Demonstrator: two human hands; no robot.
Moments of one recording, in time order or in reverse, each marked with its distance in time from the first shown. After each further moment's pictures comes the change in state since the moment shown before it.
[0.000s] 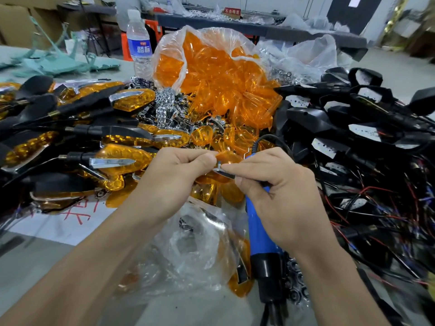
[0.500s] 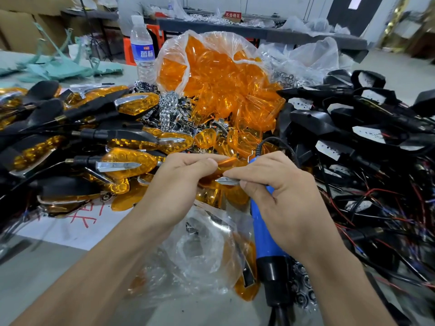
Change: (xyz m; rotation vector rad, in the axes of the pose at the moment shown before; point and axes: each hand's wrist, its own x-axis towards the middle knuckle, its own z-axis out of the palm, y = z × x) left_hand -0.006 0.009 0.003 -0.031 -0.017 0.043; right_hand 0.002 -0.003 0.001 -0.001 -0.053 -0.019
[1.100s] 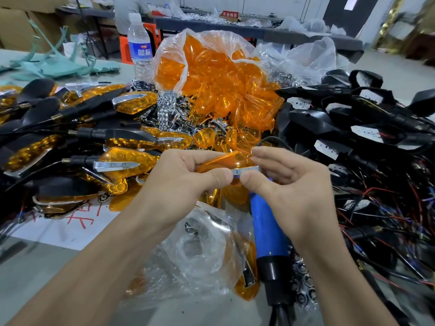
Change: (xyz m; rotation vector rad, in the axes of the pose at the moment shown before) left_hand -0.001 -0.003 -0.007 -0.085 -0.115 0.068; right_hand -0.002 0.002 0.000 0.353 0.205 0.483
